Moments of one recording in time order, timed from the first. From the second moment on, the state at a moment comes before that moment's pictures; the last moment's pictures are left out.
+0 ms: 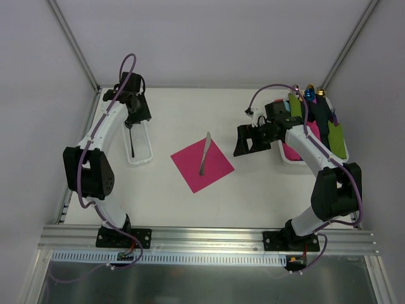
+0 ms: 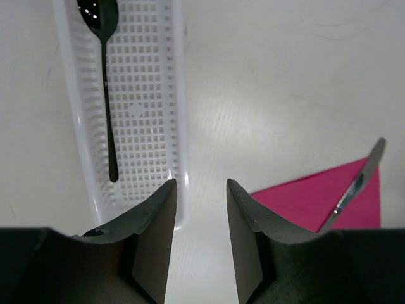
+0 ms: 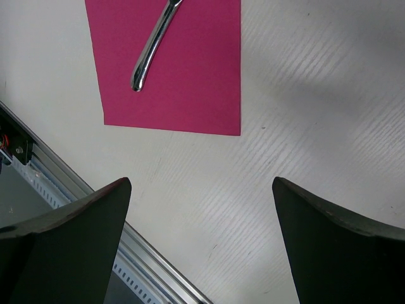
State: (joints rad) left arm -0.16 1.71 1.60 -0.83 -0.10 -0.43; right arm 0.28 1.57 1.22 -0.75 -0.54 -0.01
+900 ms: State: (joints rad) left arm -0.05 2.10 1.71 -0.87 -0.31 -0.38; right arm 0.27 1.57 1.22 -0.75 -0.54 -0.01
